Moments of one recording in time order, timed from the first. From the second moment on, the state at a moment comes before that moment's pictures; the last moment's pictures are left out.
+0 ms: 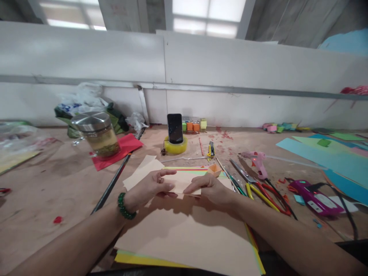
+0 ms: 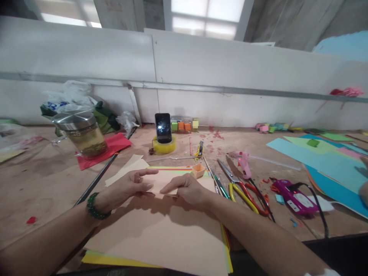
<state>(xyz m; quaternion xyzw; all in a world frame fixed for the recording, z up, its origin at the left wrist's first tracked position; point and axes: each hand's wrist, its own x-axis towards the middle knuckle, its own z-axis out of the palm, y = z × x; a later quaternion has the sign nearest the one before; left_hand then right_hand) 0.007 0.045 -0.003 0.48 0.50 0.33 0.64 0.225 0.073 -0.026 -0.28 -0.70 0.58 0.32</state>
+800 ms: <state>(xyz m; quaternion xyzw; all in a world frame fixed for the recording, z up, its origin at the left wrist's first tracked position) 0.034 0.021 -0.013 0.59 0.47 0.39 0.53 0.223 0.063 -0.019 -0.32 -0.75 0.56 0.15</state>
